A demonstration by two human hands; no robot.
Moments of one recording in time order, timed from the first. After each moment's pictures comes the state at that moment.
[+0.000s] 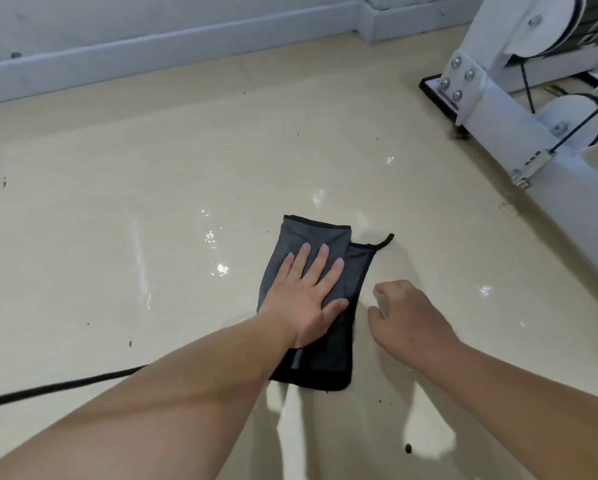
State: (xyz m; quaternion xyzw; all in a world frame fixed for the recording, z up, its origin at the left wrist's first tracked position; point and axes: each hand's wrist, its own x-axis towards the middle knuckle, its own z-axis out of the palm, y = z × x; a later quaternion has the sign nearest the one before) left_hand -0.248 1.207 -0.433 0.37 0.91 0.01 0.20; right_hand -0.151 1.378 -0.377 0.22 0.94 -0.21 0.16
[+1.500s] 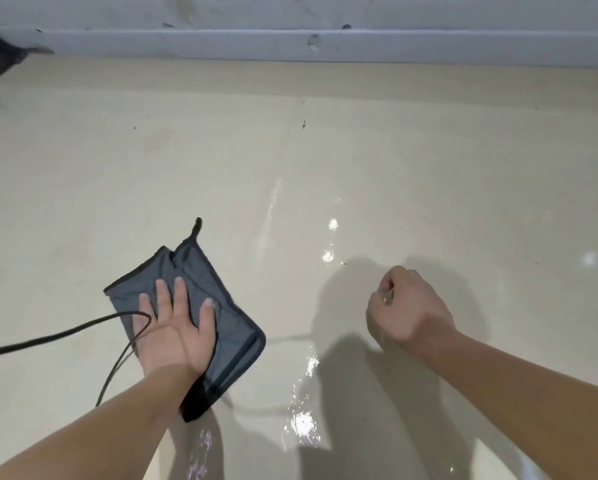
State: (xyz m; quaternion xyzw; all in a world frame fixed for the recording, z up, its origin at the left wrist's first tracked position) left_hand -0.108 0.714 -0.444 -0.35 0.93 0.05 0.11; right_hand -0.233 1.045 -0.384 -0.03 0.95 -0.26 0.18
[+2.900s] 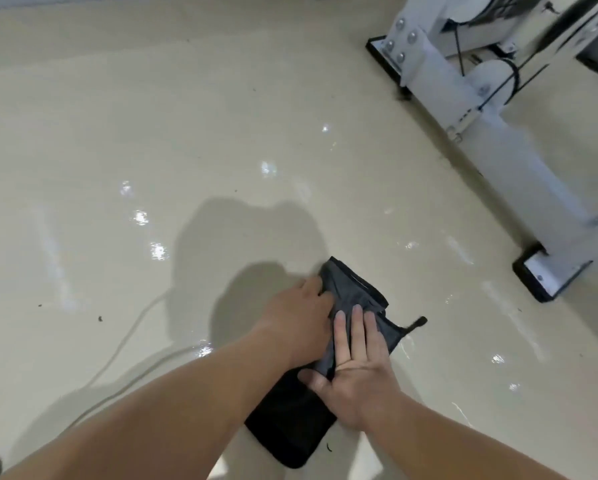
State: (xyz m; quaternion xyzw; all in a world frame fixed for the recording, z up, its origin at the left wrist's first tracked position) left_hand -0.164 1.171 -0.387 0.44 0.86 0.11 0.24; right_hand -0.034 1.254 -0.401 0.23 0.90 -0.09 0.36
